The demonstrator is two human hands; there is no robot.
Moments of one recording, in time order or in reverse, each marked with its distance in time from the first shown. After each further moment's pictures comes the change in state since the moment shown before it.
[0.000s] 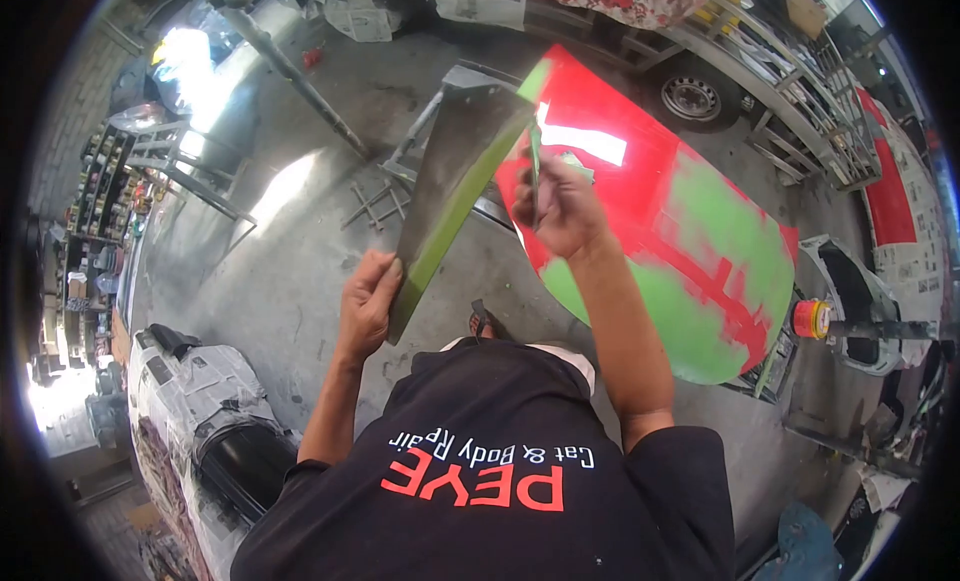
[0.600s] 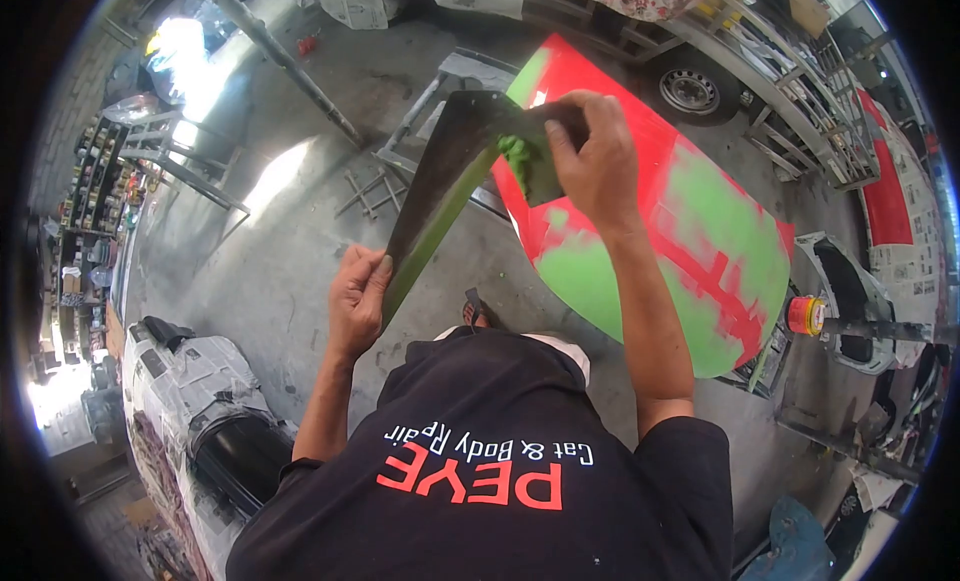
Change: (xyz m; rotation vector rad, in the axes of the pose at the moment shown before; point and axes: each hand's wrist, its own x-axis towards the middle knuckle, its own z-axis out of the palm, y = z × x) left_hand -0.007 0.008 -0.003 0.177 0.050 0.091; right_hand -0.013 -0.037 0.045 -1.732 0.366 -1.164
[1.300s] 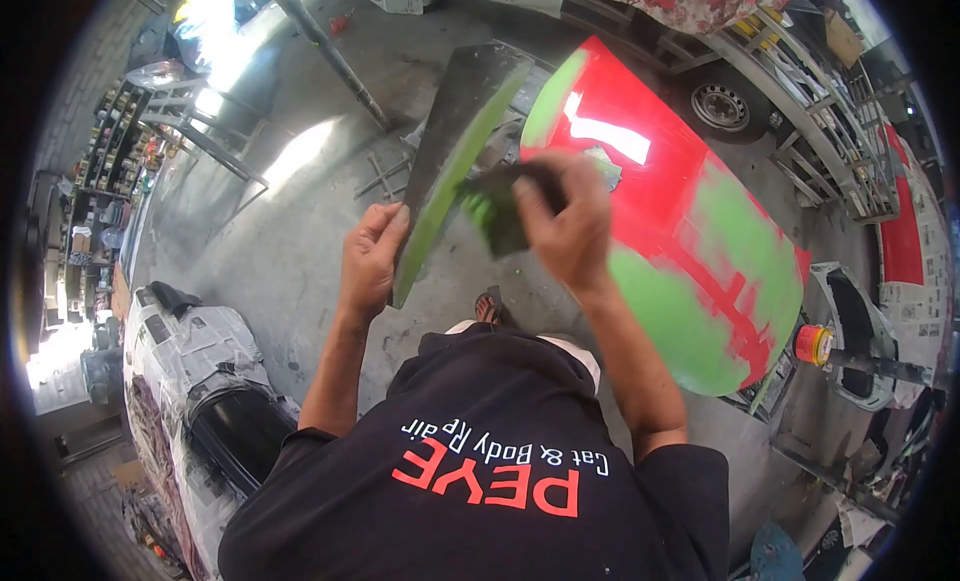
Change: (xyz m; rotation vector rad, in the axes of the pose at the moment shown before) left_hand 0.033 -0.012 0.002 -0.291 0.139 -0.222; right_hand -0.058 -0.049 0.035 0.312 -0.090 0.072
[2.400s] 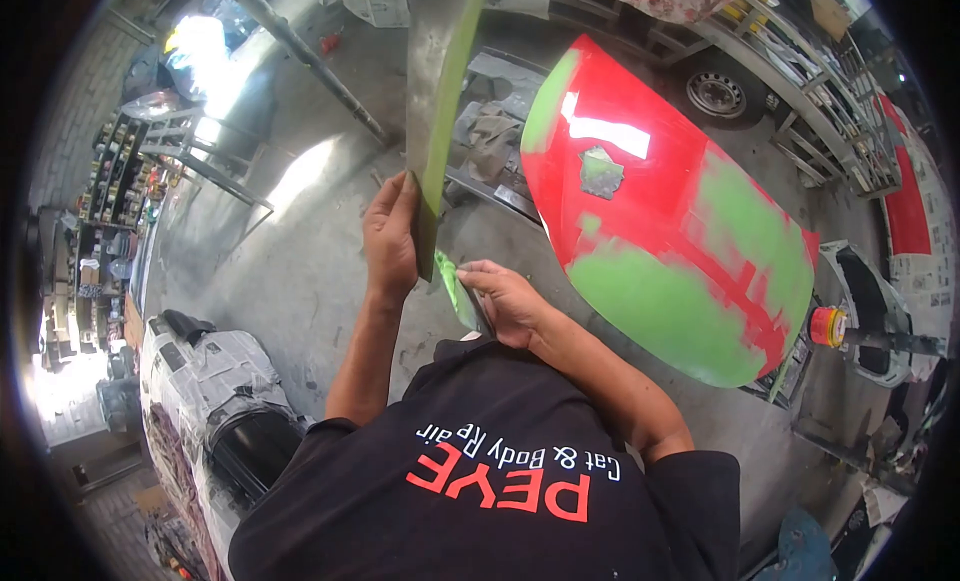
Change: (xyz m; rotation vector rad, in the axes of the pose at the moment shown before) left_hand 0.045 0.003 0.030 -0.506 -0.051 -0.020; right_hand -0.079 0.001 0.061 1.240 -0.467 1.440
